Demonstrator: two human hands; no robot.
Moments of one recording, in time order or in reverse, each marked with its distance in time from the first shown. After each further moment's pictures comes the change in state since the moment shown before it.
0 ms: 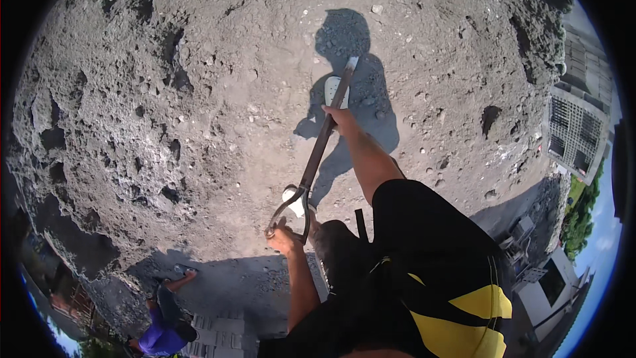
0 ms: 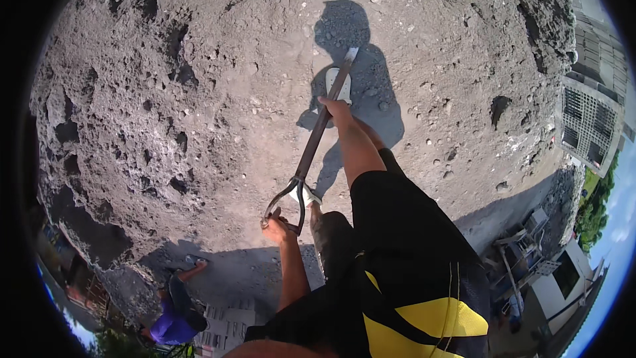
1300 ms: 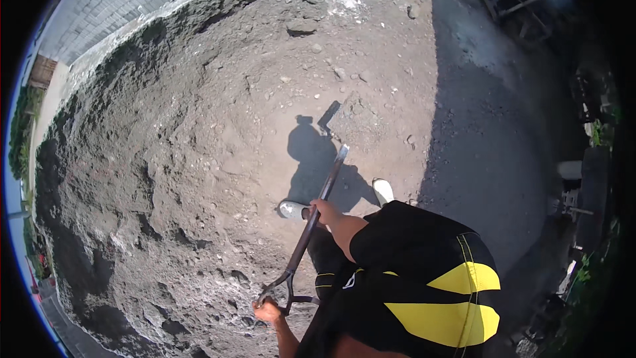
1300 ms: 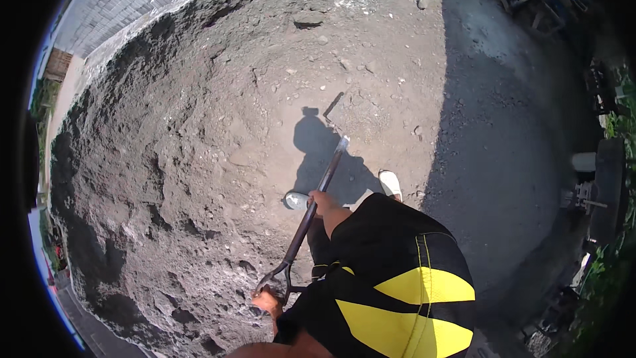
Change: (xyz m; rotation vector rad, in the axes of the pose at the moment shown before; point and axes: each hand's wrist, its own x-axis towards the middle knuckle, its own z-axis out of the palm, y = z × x) left_hand 0.122 0.038 -0.288 0.293 -0.870 1.154; right_hand -0.324 0.364 -0.059 1.326 0.116 -0.322
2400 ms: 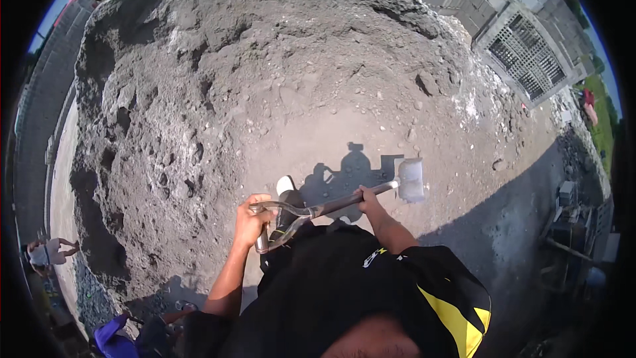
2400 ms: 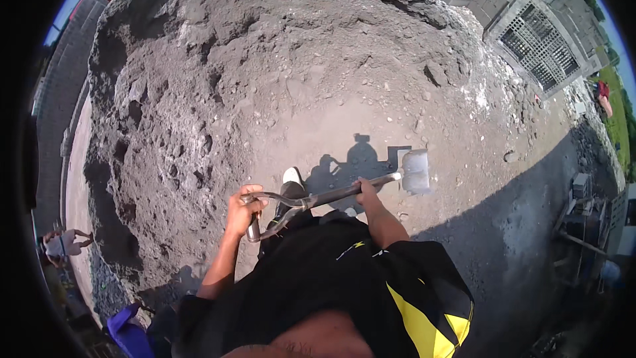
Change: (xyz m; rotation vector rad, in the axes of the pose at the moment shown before) left_hand -0.267 0.245 0.138 -0.201 -0.298 -0.108; right_hand -0.008 -0.247 -0.144 -0.345 -0.071 0.243
